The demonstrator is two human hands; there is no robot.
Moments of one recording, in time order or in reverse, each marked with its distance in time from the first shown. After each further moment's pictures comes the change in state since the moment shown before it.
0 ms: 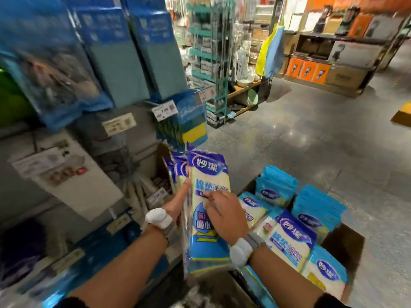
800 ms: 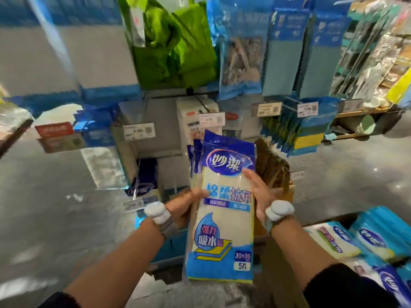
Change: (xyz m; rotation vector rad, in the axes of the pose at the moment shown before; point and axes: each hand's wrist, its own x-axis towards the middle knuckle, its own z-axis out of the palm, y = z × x) left_hand -0.190 -0.036 -0.222 -0.199 0.155 -0.050; right_hand 0.002 -0.192 0.108 1.027 -0.650 0.452
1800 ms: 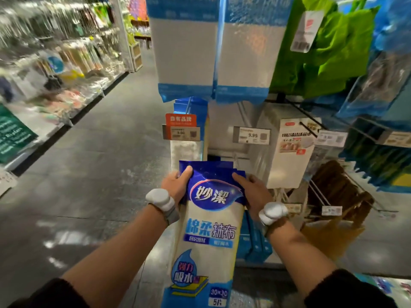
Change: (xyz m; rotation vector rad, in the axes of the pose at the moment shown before) left_hand -0.099 0.011 -0.244 0.052 0.830 0.327; right_hand 0.056 0.080 0.264 -0.221 -0.070 -0.064
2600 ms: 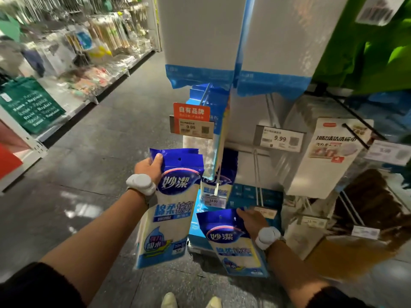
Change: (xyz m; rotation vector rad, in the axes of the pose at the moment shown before) left_hand 0.066 -0.015 -0.063 0.153 0.425 -0.003; right_hand 0.073 0.105 -0.017 -0.666 -0.107 0.273
